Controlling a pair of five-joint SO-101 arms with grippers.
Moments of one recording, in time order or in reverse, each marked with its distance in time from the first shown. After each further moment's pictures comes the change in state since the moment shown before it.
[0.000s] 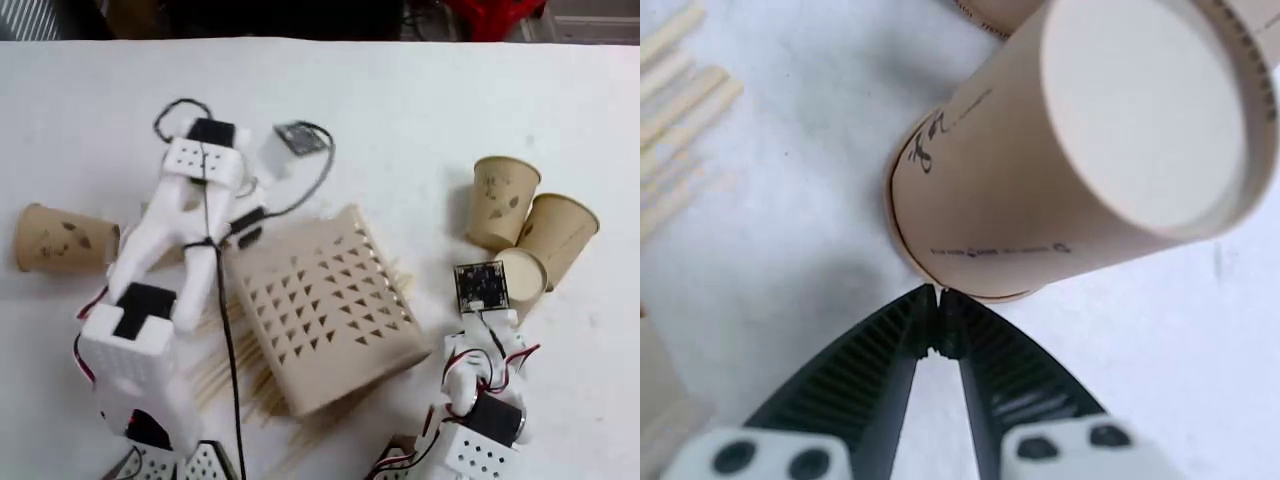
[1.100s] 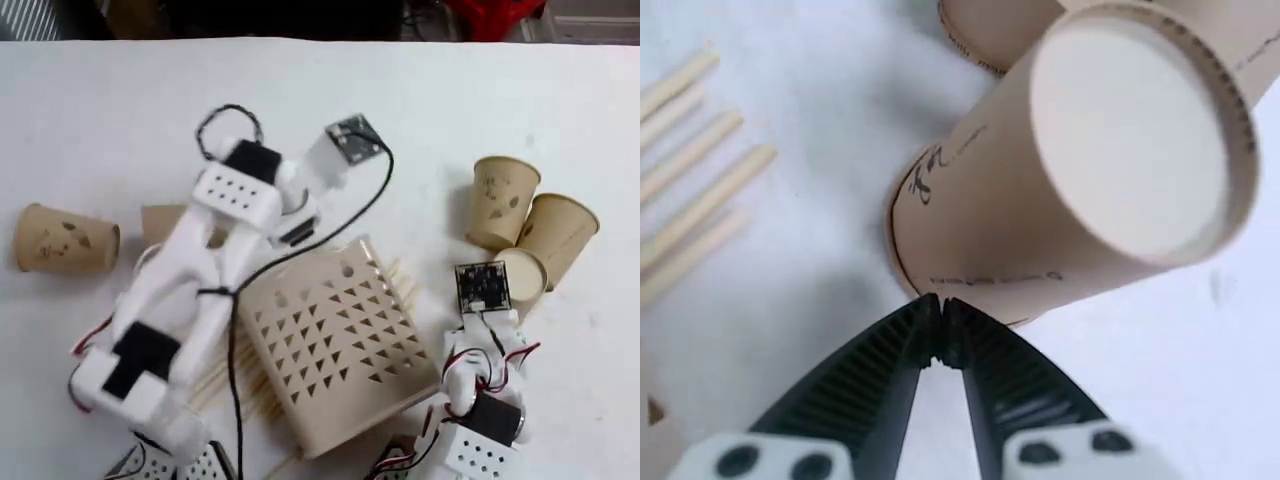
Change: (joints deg) left arm 12.6 -14.5 8.2 -8.9 9.7; right arm -0.8 0.0 0.0 -1.9 -0.8
